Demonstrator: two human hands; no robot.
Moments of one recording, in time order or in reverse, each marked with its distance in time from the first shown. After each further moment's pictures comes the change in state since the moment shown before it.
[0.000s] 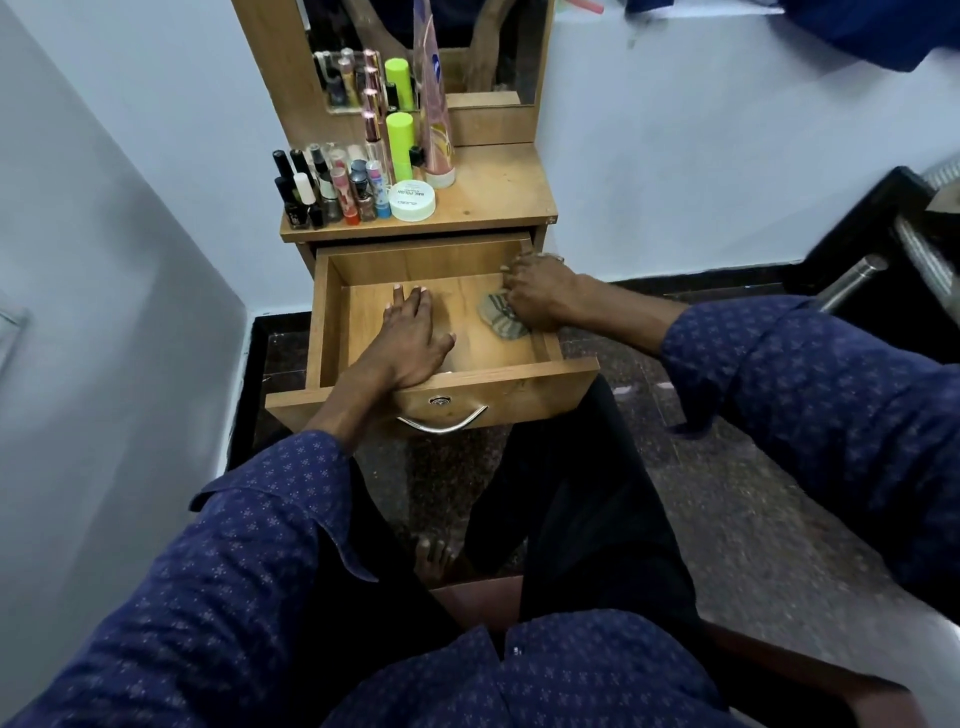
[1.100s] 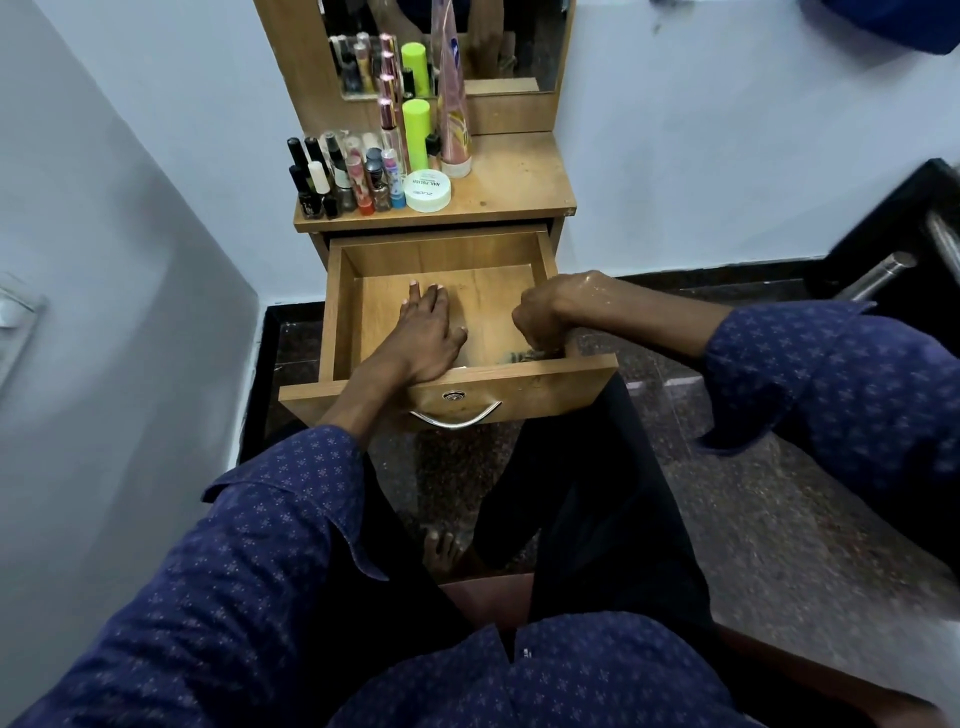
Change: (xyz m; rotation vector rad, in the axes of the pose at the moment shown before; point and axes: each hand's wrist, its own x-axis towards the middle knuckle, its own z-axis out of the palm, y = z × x) left_hand 0.003 0.002 0.007 -0.018 -0.040 -0.004; right_hand -0.006 -0.016 -0.018 0.004 -0.405 -0.093
